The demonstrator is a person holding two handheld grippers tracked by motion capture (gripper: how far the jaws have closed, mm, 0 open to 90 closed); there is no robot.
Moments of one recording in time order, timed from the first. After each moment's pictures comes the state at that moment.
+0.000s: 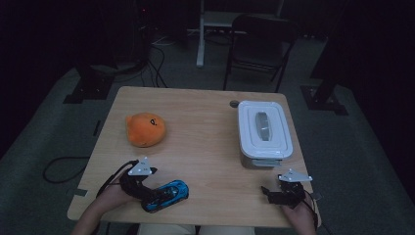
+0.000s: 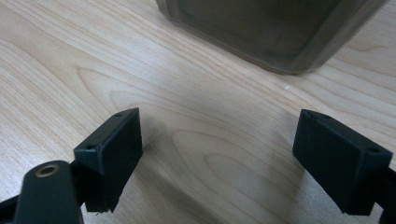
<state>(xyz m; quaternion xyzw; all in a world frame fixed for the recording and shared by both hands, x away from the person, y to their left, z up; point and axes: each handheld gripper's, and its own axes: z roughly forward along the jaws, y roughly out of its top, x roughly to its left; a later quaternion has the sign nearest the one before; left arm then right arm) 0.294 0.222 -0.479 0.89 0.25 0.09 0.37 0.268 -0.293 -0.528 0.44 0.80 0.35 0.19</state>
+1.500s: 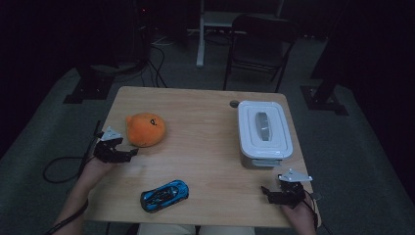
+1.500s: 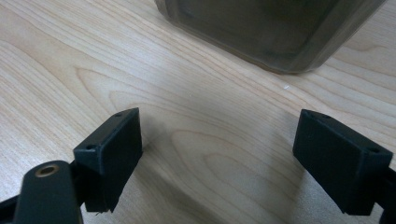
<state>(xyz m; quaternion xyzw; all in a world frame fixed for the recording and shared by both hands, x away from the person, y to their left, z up) 0.373 0.307 -0.474 0.80 0.44 0.20 0.35 0.268 -0.294 -0.528 0.44 0.80 0.35 0.19</state>
